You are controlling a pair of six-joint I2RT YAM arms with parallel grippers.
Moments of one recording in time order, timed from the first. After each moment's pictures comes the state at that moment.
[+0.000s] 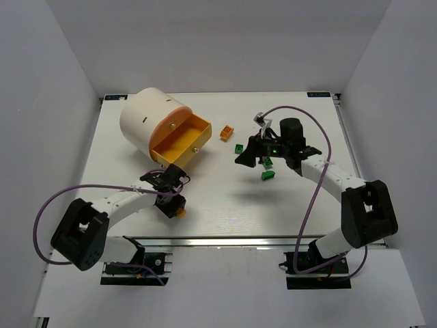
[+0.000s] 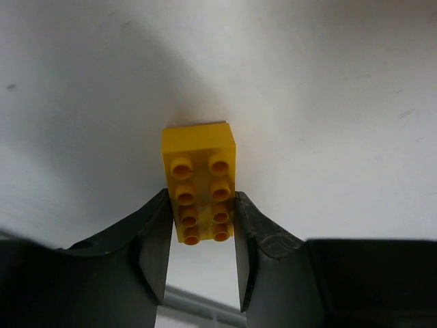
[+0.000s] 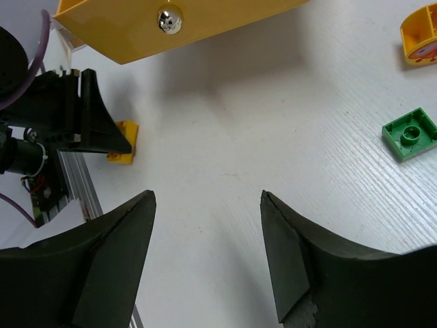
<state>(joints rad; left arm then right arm) -0.59 1.35 0.69 -0.68 -0.18 -1.41 0.39 1.49 0.94 0.05 -0.78 0.15</state>
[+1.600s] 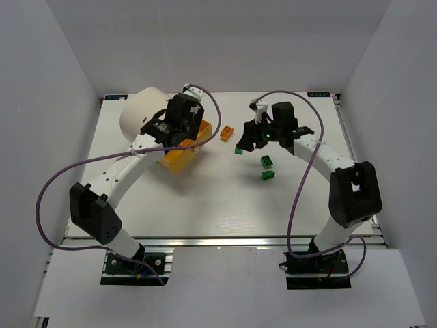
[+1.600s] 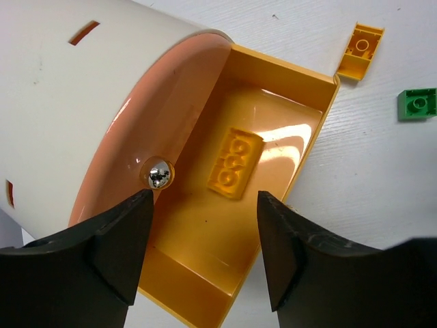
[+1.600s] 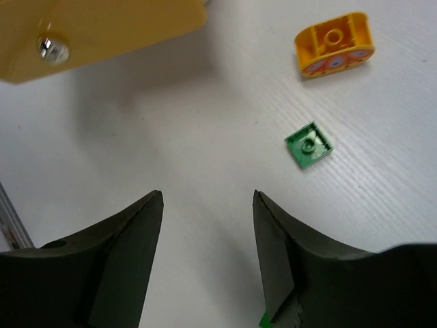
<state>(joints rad) -0.58 1.56 1.52 -0.62 -0.46 0.00 0.38 1.64 1.19 -0.19 -0.61 -0.04</state>
